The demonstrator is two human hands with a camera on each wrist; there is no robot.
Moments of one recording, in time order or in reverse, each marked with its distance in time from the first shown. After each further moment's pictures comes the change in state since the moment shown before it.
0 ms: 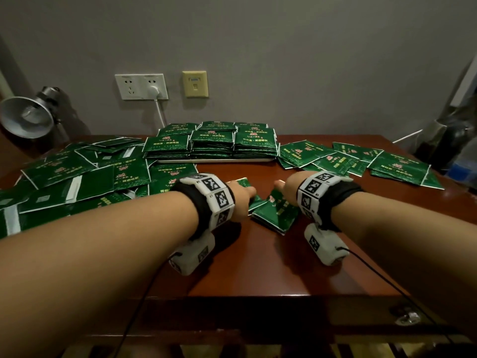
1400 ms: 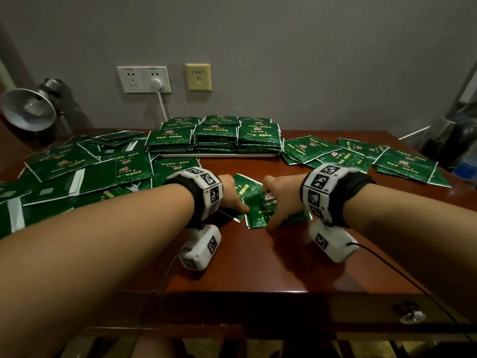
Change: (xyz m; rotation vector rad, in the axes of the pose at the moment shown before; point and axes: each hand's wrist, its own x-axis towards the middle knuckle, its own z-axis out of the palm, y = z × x) left_hand 0.016 -0.032 0.011 -0.370 0.007 -0.196; right_hand -0.026 -0.015 -0.011 0.044 -0.142 -0.376
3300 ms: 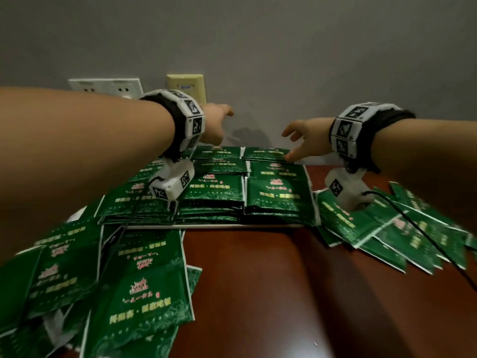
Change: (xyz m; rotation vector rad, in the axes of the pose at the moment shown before) left_hand 0.257 -0.025 -0.196 0.147 0.267 0.175; right_hand 0.233 0.135 -0.163 0.178 0.194 0.154
